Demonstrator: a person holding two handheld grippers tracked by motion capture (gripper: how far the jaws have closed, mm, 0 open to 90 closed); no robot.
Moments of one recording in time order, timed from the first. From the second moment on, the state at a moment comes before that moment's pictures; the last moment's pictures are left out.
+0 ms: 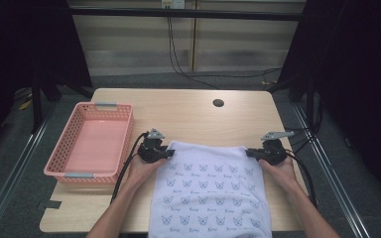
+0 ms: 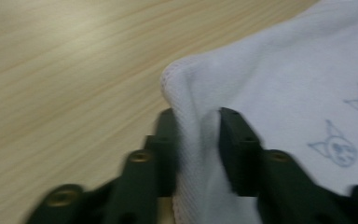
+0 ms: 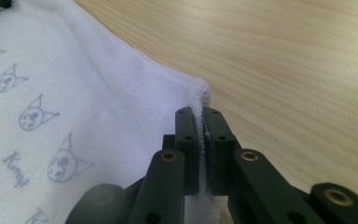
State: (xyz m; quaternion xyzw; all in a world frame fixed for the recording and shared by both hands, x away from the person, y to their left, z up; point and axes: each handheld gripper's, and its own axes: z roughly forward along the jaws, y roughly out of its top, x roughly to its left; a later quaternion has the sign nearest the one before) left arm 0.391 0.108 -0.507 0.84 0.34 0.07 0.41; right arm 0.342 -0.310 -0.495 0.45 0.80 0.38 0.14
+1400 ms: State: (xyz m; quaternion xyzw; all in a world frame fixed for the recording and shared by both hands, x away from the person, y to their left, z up) left arm 0.437 0.155 -0.330 0.73 0.34 0.13 0.58; right arm 0.419 -0.314 -0.303 0.41 0.70 0.55 0.22
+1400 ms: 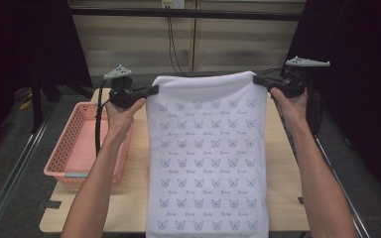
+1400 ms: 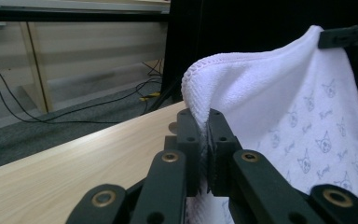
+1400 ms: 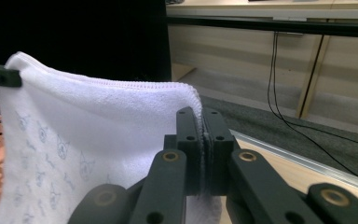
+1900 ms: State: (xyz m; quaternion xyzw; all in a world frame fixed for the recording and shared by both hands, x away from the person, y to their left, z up) left arm 0.375 0.158 -0.359 0.77 0.31 0.10 0.55; right arm 0.350 -0.323 -0.347 0.40 0.73 0.53 0.17
